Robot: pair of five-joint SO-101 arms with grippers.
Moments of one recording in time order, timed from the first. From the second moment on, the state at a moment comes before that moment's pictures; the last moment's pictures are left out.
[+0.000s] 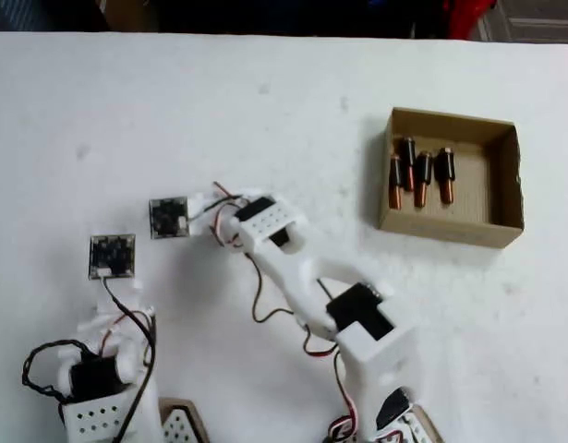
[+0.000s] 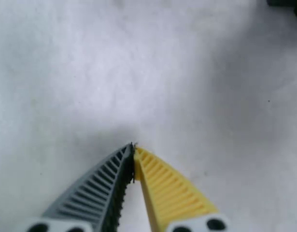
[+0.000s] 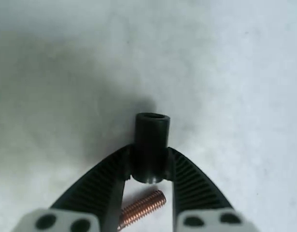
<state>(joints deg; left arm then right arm) -19.0 -104.3 97.1 75.4 -6.5 -38.7 21.7 14.8 32.4 64.3</state>
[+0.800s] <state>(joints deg) -19.0 -104.3 97.1 75.4 -6.5 -38.8 -16.7 15.0 62.4 37.8</state>
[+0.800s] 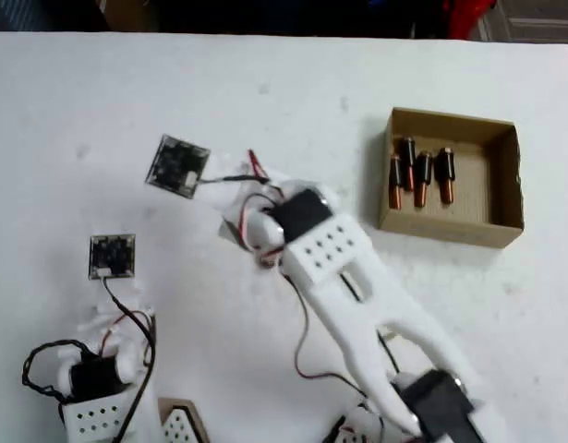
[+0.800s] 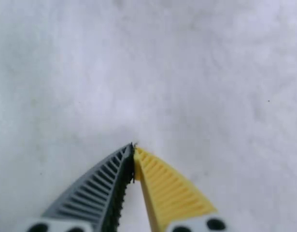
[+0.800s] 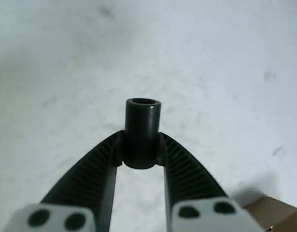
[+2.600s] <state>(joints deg) -19.0 -104.3 97.1 75.4 -6.5 -18.4 -49.1 76.9 47.8 32.2</state>
